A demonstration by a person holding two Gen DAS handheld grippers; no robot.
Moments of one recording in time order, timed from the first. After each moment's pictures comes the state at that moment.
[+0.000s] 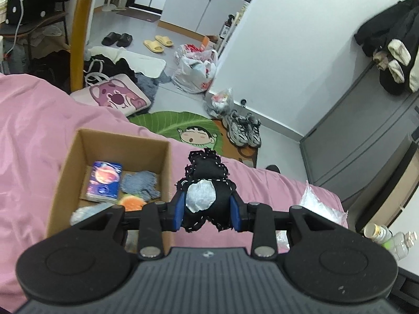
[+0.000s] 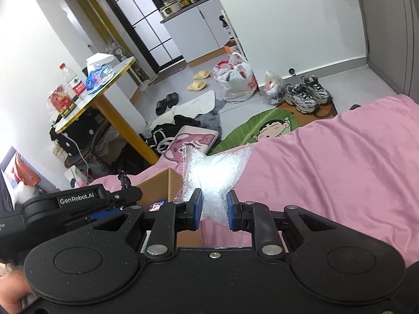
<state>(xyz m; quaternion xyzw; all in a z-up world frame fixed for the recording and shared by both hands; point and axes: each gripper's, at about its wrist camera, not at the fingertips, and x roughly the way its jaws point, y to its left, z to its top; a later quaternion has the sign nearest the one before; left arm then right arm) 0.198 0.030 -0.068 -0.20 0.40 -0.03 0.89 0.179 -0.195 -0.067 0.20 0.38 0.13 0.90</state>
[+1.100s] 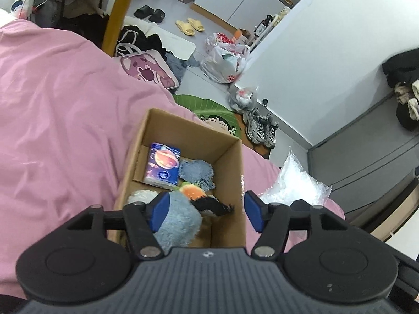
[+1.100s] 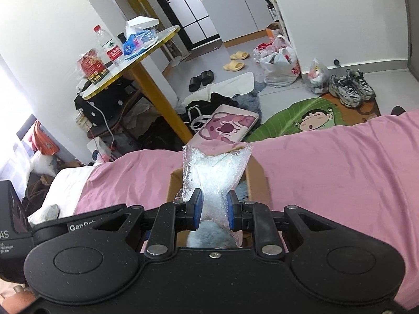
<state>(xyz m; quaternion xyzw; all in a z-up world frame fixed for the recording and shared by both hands) 0.180 0.138 -0.094 -0.29 0.43 0.00 0.85 0.196 -0.087 -0.063 0.17 0.40 0.20 0.88</state>
